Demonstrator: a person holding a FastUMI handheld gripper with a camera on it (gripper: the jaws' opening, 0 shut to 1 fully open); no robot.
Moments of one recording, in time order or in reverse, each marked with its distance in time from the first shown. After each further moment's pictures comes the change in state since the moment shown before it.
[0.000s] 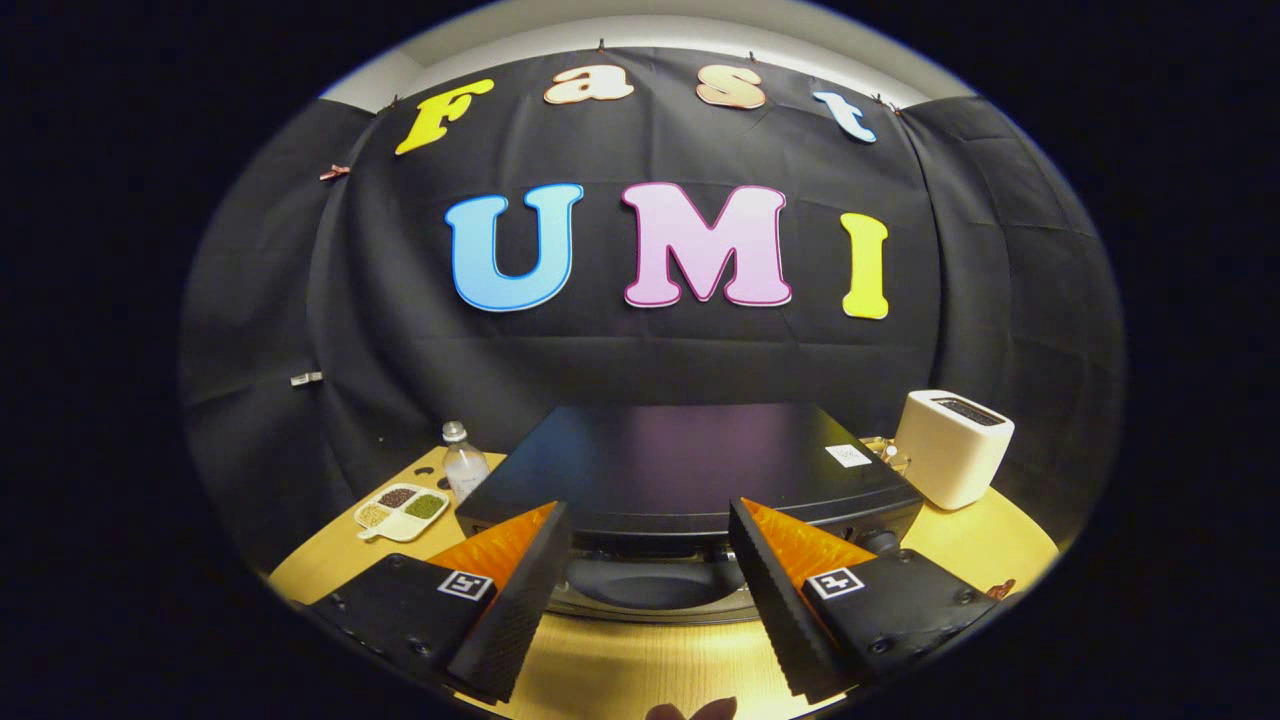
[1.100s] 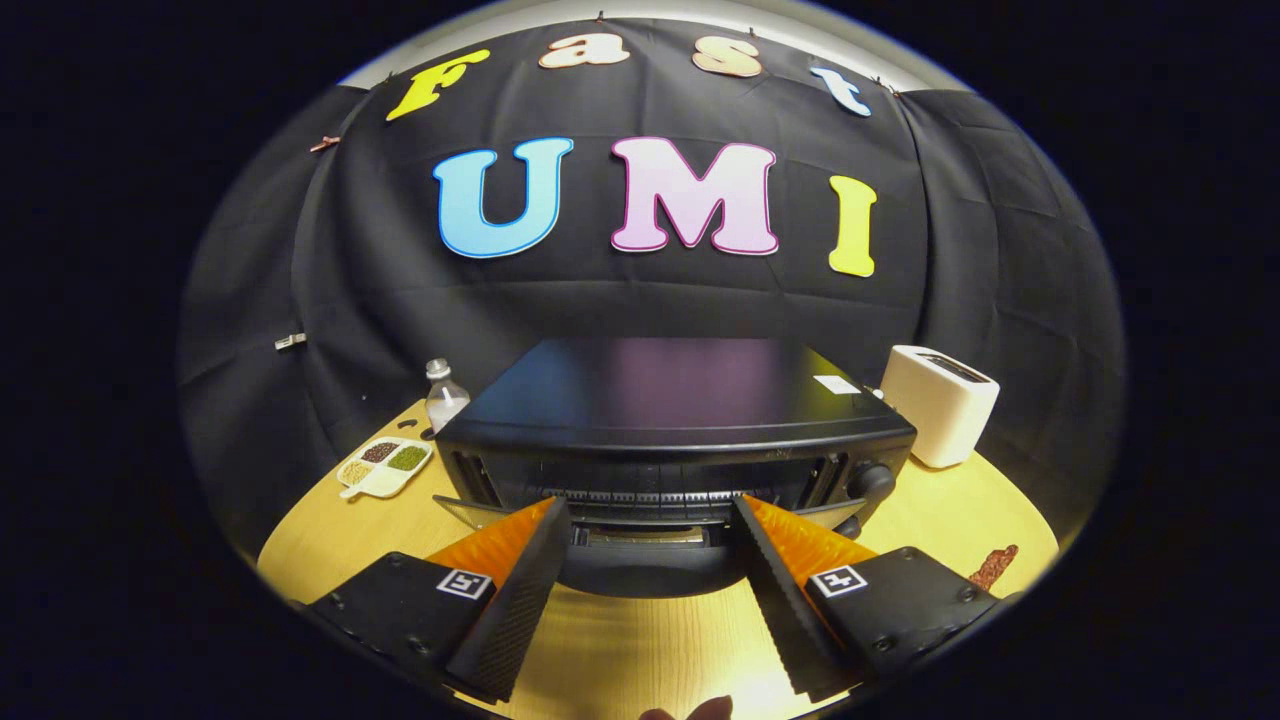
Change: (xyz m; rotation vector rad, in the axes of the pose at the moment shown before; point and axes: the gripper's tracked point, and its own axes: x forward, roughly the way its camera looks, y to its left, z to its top) arm -0.035 -0.006 -0.050 -0.005 0.121 -0.046
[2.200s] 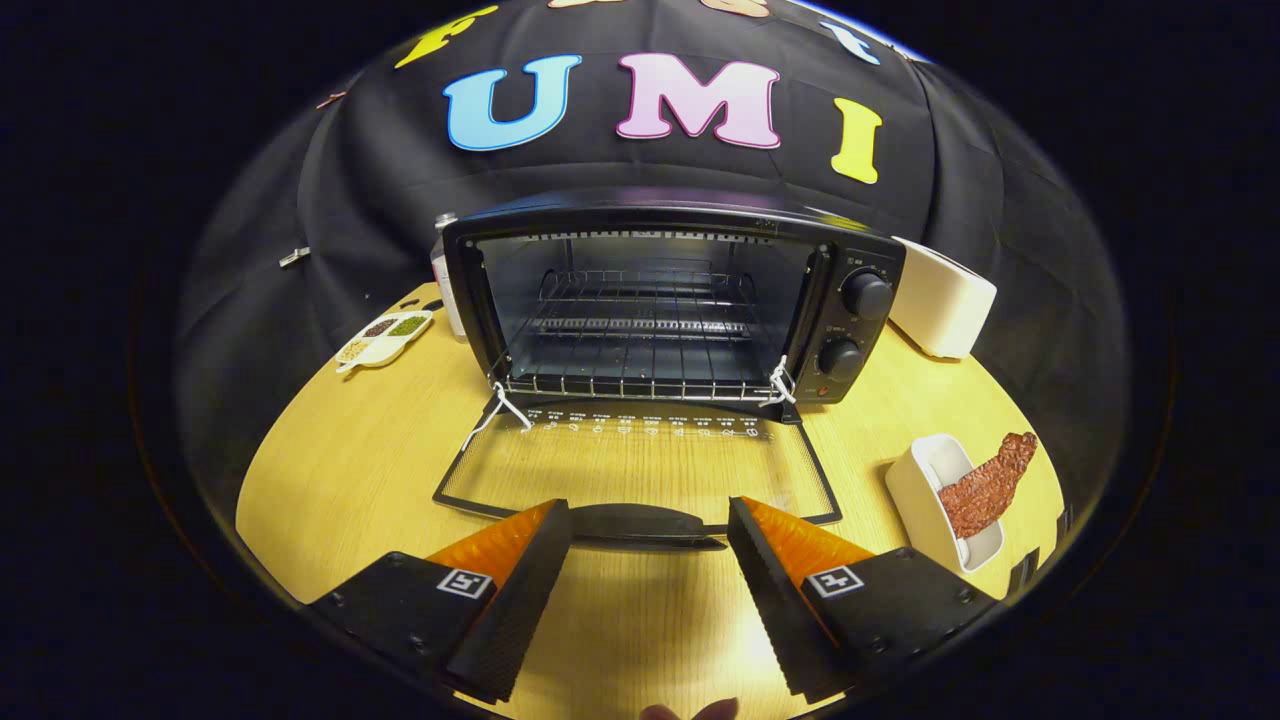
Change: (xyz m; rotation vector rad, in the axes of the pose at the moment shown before) arm -0.047 -0.006 -0.122 -0.033 0.306 0.016
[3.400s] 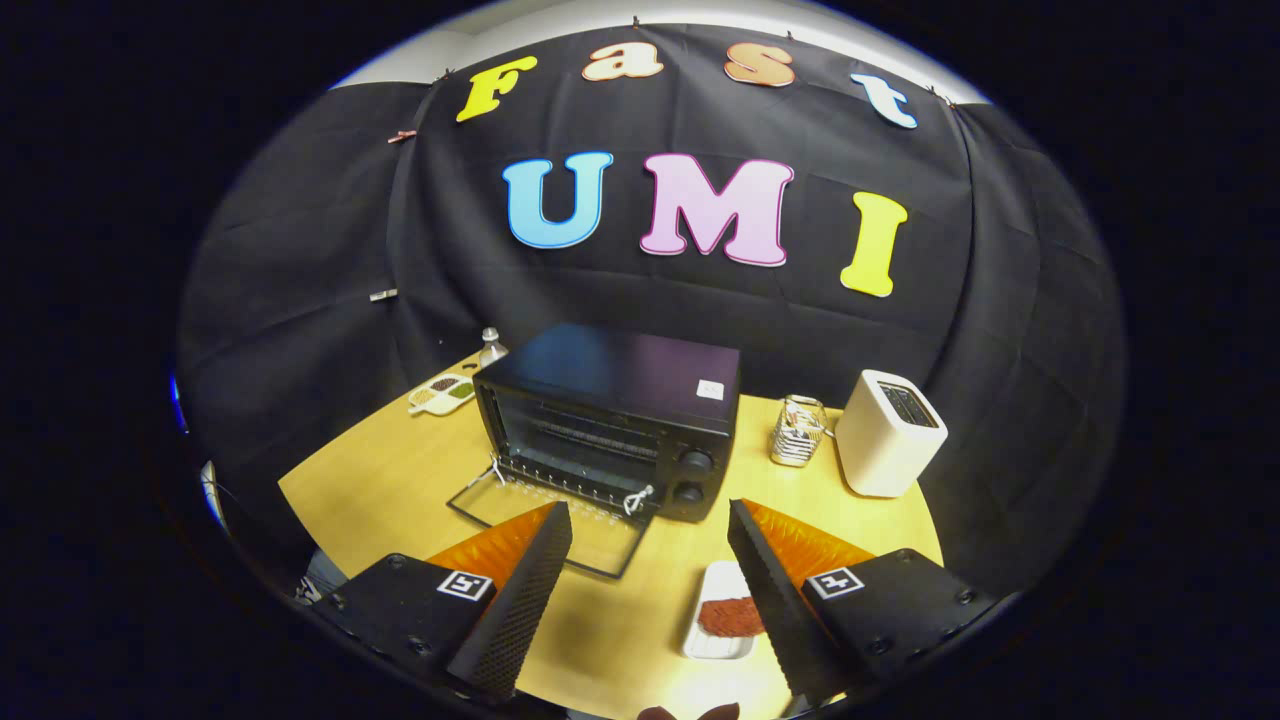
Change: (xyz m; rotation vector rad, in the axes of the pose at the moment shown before) arm -0.134 -0.180 0.127 -0.174 -0.175 0.235
